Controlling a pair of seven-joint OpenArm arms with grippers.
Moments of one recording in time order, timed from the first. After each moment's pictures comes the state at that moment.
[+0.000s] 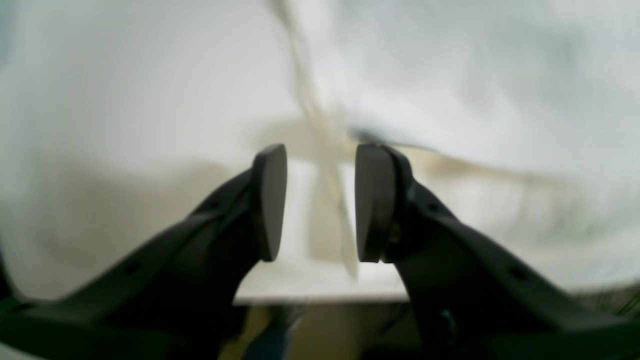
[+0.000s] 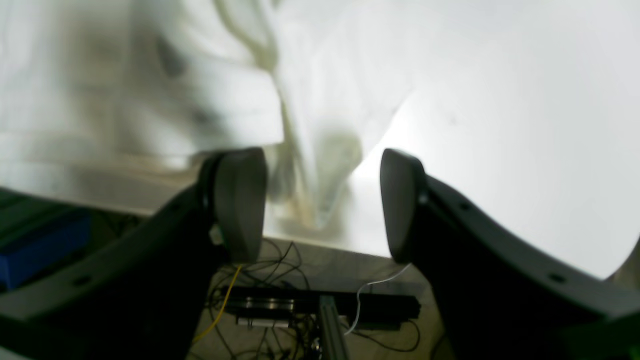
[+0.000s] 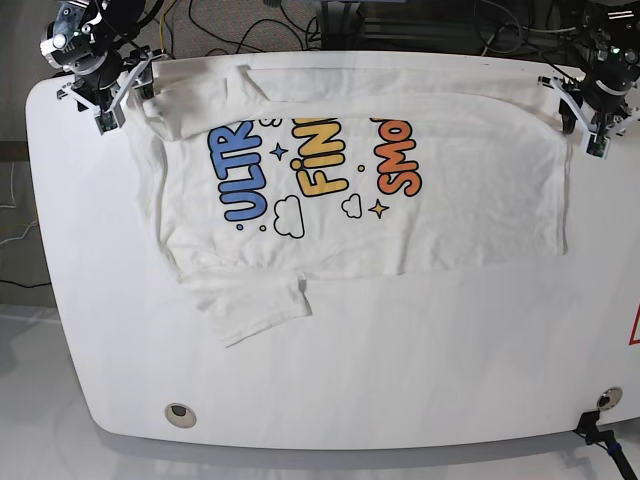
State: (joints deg) left arm 34.1 -21.4 -31.5 110.3 -10.5 -28.4 43.4; right arm -31.7 10.9 34.5 108.6 15.3 40.6 -53.7
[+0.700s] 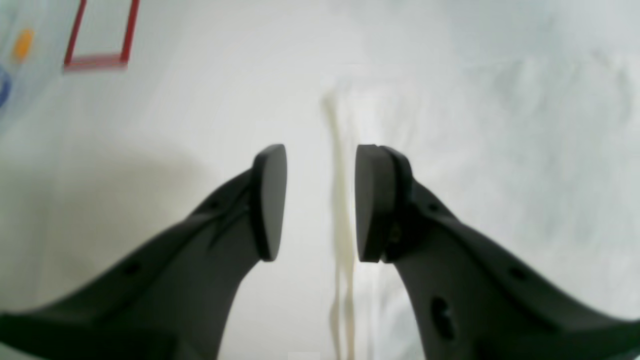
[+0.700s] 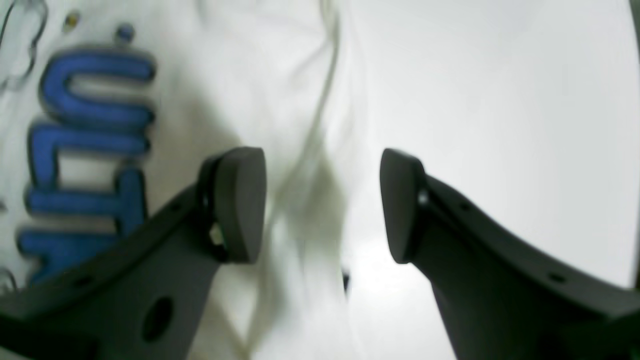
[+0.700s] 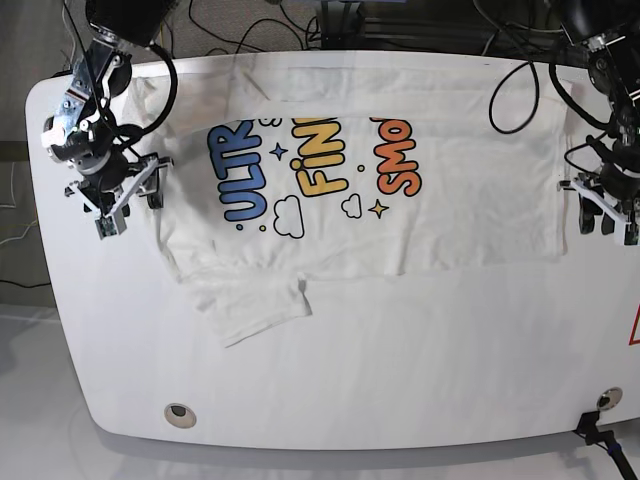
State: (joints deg) left arm 8.4 -21.3 -33.1 97.0 -17.7 -28.0 43.8; right arm -6.6 9.8 32.4 100.9 14.4 40.6 -55.4
